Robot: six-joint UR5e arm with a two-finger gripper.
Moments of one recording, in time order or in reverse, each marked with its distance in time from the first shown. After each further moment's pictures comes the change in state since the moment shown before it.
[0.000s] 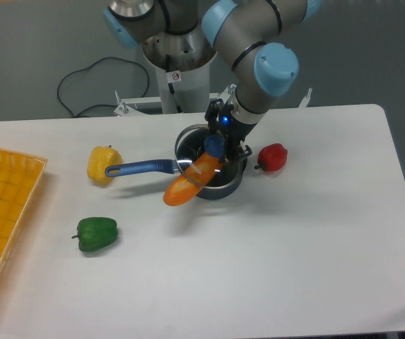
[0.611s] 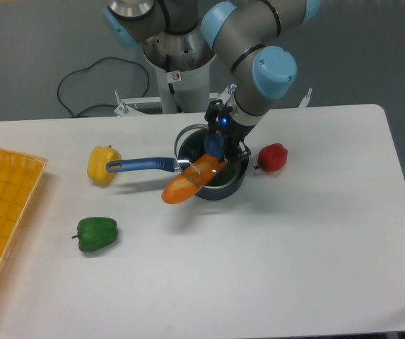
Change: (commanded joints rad) arm -0.005 -0.006 -0.006 0.002 0.035 0.000
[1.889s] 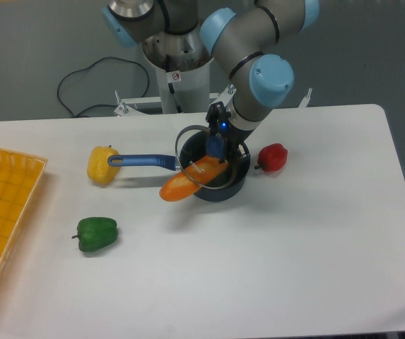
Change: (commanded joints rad) arm -0.012 -0.021 0.006 0.000 0.029 0.002
